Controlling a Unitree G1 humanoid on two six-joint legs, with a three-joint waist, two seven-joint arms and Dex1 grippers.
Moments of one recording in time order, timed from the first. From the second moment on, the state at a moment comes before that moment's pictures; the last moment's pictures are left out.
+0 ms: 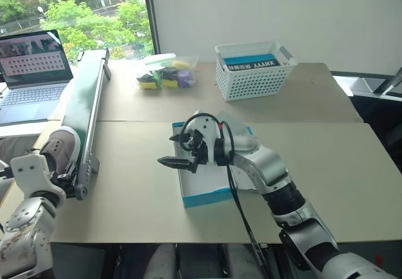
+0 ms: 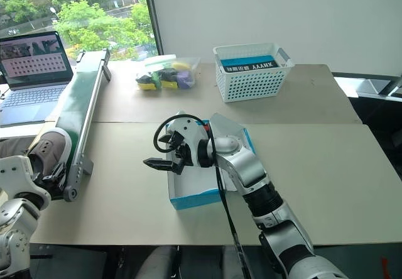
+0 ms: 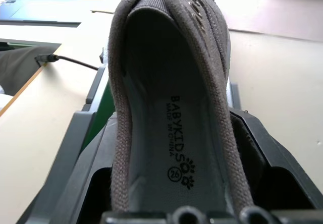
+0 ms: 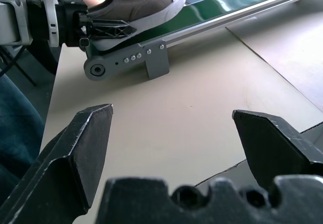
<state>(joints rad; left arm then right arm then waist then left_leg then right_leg) 0.00 0.39 0.61 -0.36 -0.38 0.58 -0.12 -0.70 -0.15 0.34 -0.01 0.30 0.64 0.80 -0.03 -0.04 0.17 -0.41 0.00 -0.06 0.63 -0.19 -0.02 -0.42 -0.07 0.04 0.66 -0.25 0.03</state>
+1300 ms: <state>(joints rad) -0.13 0.24 0.04 -0.65 -0.41 0.61 -0.15 -0.92 0.09 -0.29 0.26 0.87 1.12 0.29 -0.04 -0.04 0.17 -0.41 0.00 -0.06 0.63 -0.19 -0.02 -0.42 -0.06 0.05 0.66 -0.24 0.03</state>
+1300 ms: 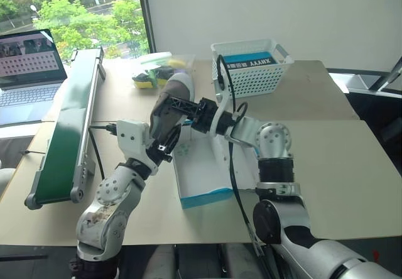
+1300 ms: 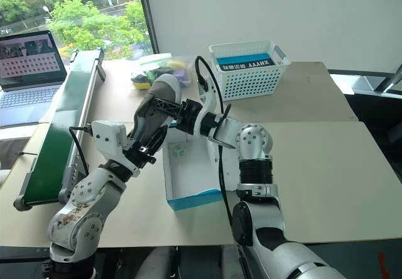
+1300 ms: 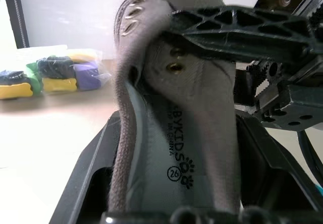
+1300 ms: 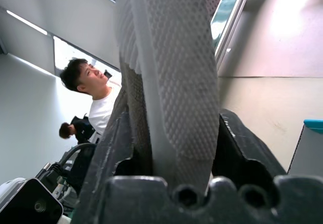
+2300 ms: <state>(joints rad) 0.07 0.45 0.05 -0.64 -0.33 0.54 -0.35 -1.09 -0.20 -0.32 0.40 0.92 1.50 0.06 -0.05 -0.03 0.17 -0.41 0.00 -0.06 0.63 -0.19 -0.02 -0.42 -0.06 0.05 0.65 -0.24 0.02</state>
